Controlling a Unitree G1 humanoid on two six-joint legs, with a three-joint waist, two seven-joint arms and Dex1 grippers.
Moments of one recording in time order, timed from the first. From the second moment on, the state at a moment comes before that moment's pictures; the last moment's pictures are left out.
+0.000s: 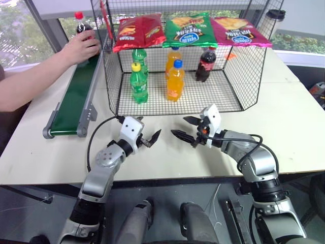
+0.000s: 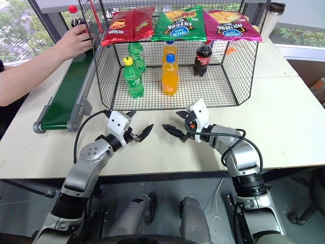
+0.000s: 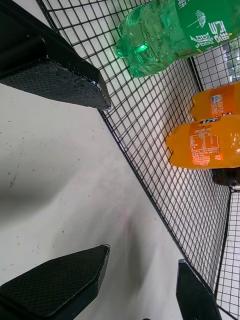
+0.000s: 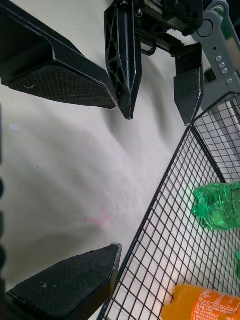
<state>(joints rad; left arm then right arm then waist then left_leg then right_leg) -0.21 0.26 -0.13 -0.18 -0.10 0.30 -0.41 -0.41 -0.40 0.06 -0.08 0.39 0.56 0.74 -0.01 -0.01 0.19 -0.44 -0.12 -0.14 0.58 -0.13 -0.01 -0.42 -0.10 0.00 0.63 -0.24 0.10</state>
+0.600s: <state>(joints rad) -0.21 0.26 -0.13 -0.18 -0.10 0.30 -0.41 -0.42 -0.40 0.06 -0.08 0.39 0.56 0.75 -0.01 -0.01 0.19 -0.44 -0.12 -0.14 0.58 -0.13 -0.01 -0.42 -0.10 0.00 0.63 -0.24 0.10</state>
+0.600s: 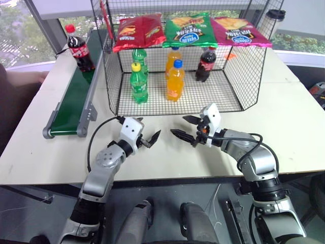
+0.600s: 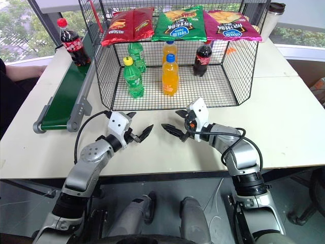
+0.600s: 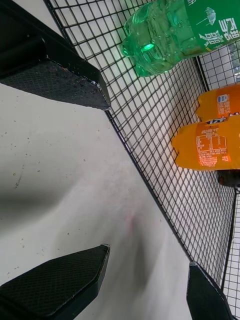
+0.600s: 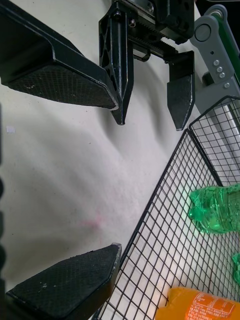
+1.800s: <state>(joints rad) -0.17 0.42 0.52 -0.22 -0.35 0.47 -0.23 -0.54 -0.45 0.09 -0.35 0.57 0.71 0.87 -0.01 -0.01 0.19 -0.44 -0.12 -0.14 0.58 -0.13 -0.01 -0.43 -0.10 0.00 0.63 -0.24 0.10</state>
